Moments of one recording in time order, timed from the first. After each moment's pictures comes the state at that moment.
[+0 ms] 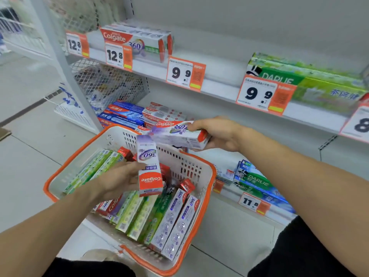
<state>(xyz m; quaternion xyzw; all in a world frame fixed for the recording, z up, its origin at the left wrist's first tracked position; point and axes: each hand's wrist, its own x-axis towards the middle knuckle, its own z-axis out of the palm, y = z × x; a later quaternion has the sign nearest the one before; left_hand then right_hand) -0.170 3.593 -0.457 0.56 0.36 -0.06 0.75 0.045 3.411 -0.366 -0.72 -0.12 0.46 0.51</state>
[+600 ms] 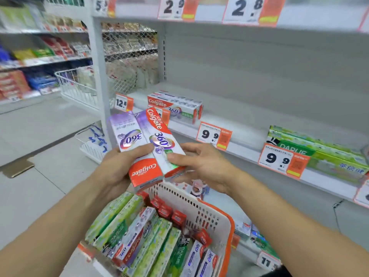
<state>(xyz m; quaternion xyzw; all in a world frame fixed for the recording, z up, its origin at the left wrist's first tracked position) -0.173 3.631 -0.289 0.51 0.28 0.24 0.78 -0.043 3.475 -0.269 -0.62 -0.28 0.44 0.58</state>
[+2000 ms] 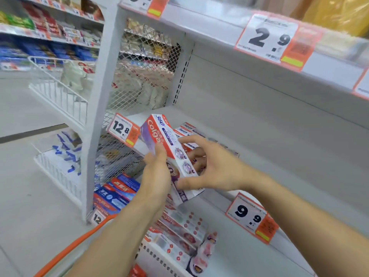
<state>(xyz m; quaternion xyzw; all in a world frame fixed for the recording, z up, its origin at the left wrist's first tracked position) -0.036 3.742 -0.289 0.42 0.27 0.28 0.82 0.068 3.646 -0.216 -0.78 -0.53 0.20 0.26</state>
